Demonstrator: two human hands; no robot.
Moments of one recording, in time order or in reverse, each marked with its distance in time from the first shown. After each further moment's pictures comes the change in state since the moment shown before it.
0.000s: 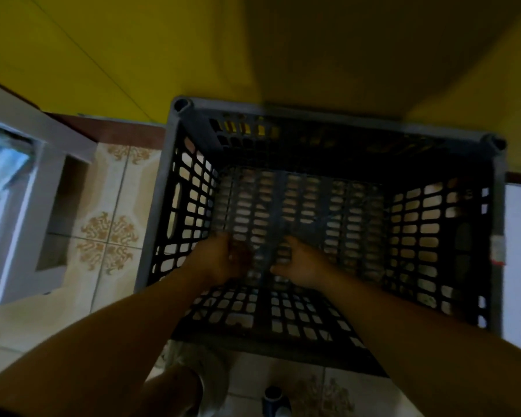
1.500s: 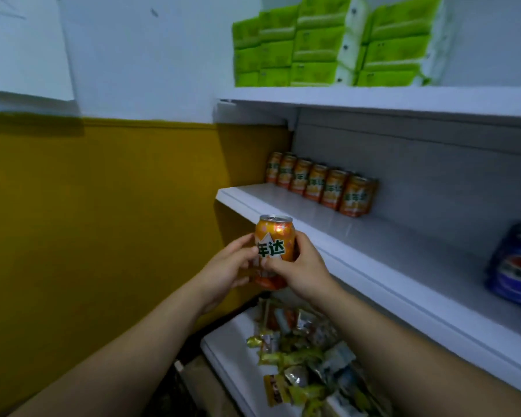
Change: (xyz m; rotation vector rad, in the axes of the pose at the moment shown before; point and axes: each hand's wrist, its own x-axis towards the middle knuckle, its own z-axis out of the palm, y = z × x) left_hand -0.506 0.407 0.005 -0.520 -0.363 1.122; right_hand -0.692 -0.005 -0.048 0.452 1.505 -0.592
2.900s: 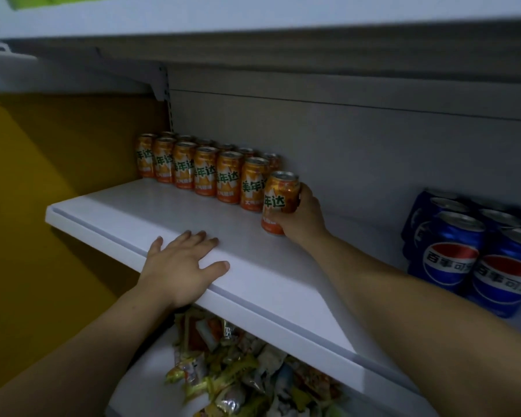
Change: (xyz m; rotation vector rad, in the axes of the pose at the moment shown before) left_hand 0.204 -0.019 0.102 1.445 -0.178 0.279; right_hand 0.158 0.099 -0.208 -0.271 0.553 0.092
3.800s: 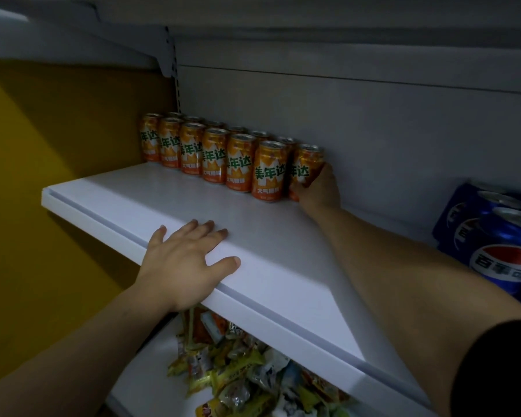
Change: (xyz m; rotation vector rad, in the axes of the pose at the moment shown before) left_hand -0.002 0.000 0.006 0.006 0.074 0.003; right_hand 0.083 0.038 0.023 -0.234 0.169 0.044
